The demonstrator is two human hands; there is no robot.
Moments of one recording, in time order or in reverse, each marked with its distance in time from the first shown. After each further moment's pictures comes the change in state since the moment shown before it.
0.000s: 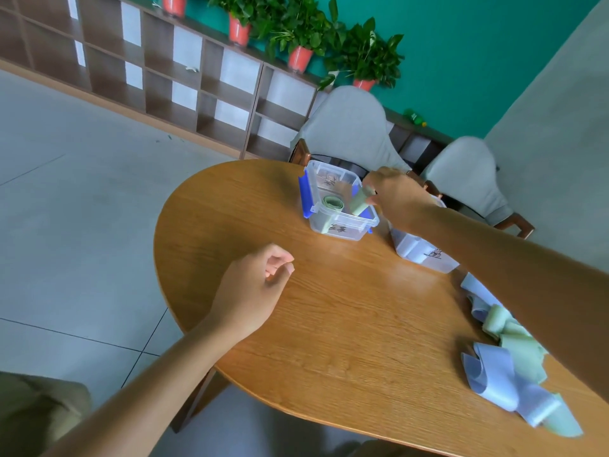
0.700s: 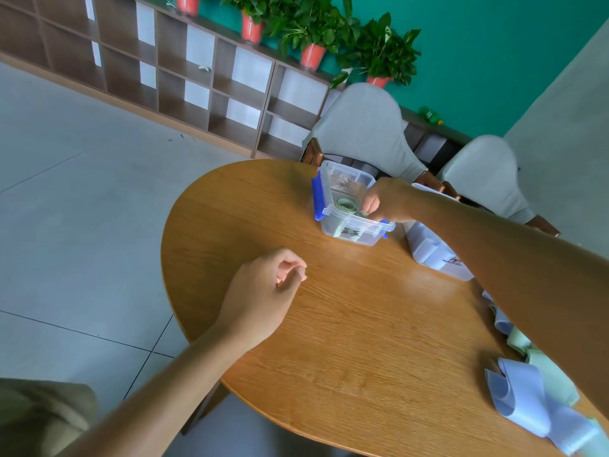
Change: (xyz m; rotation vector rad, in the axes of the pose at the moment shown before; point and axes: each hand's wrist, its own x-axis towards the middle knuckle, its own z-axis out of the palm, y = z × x) left_hand 0.004 -0.002 0.001 -0.023 0.004 0.009; right_hand 0.043 -0.009 0.018 0.186 -0.329 0.038
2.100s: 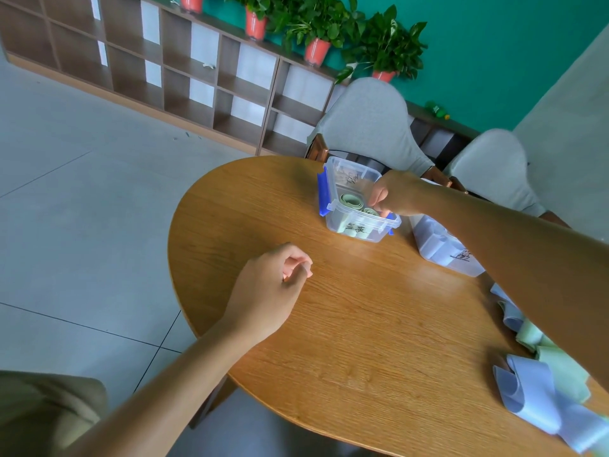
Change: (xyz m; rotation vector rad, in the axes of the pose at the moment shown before) left_hand 0.001 0.002 0.000 0.010 -0.004 0.007; right_hand 0.004 0.006 0.000 0.114 0.013 0.044
